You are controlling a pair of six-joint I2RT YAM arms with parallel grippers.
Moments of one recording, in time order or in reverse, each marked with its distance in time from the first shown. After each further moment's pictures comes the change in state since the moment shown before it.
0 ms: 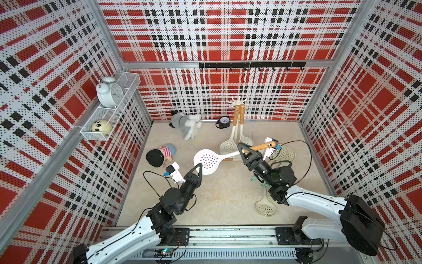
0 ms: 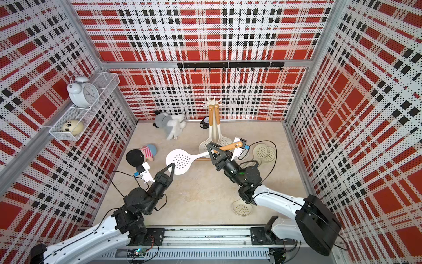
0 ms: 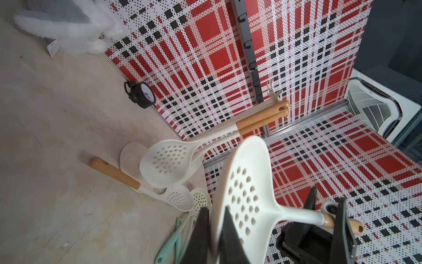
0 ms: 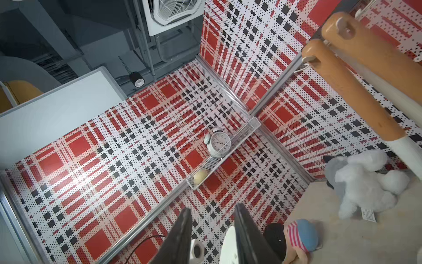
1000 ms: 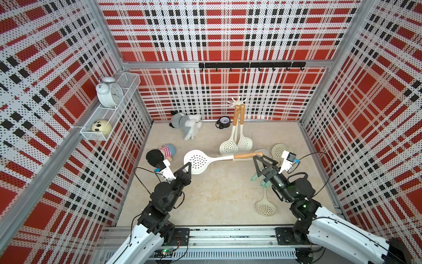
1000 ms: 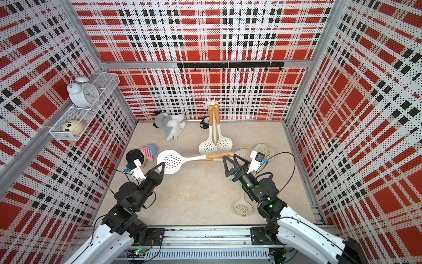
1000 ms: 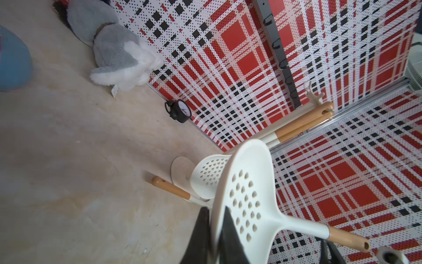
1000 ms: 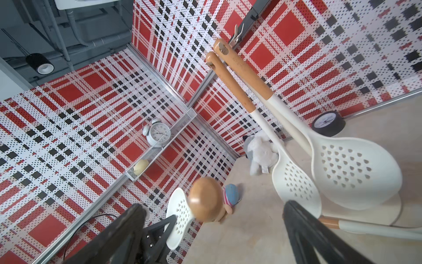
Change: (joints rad) left arm 0.354 -0.124 0.029 -0.269 0.319 0.093; right arm 0.005 -0.420 -0.192 -0.497 0.198 -0.080
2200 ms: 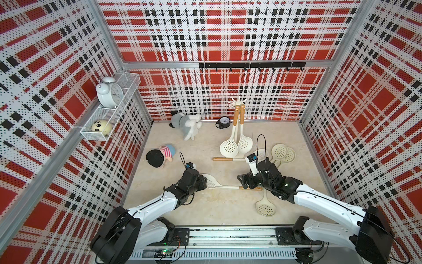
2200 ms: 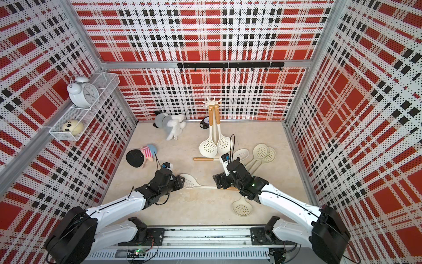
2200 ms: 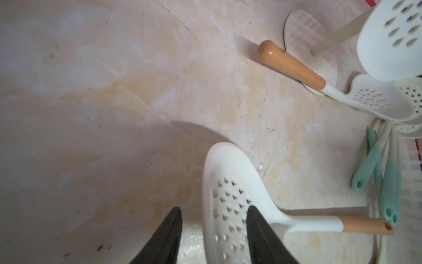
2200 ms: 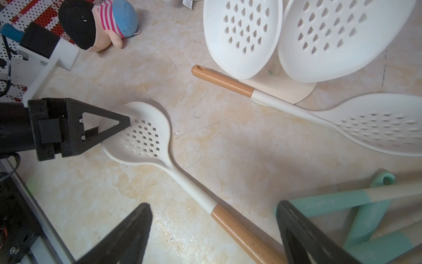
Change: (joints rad) left arm 0.027 0.757 0.060 -0.059 0.179 0.231; right arm 0.000 0.324 0.318 -0.893 -0.072 -0.468
